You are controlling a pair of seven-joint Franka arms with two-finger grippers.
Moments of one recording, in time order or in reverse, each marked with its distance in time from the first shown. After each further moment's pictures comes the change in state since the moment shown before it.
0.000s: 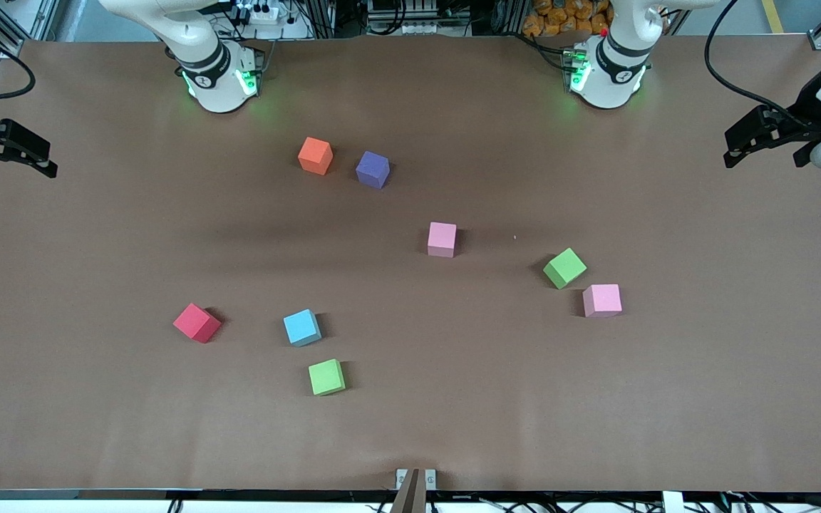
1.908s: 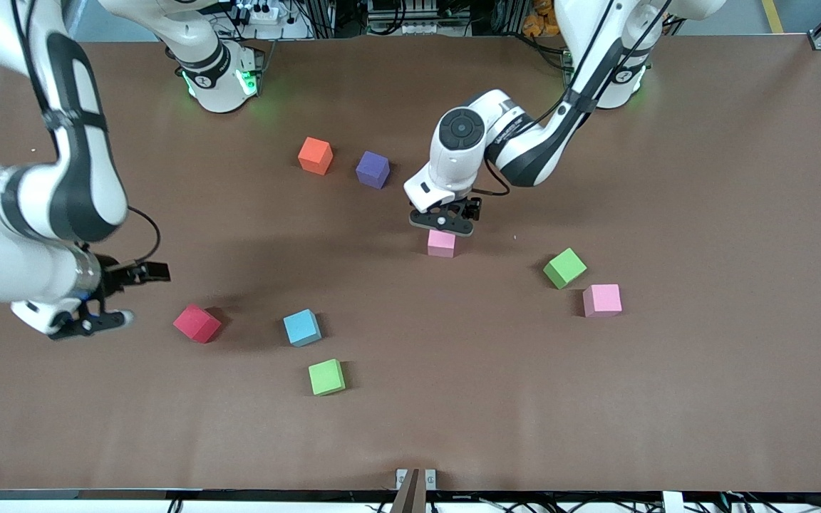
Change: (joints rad) left arm -0.409 0.521 -0.308 -0.378 0.053 0.872 -0.516; right arm 0.013 0.523 0.007 0.007 0.108 0.335 -0.241
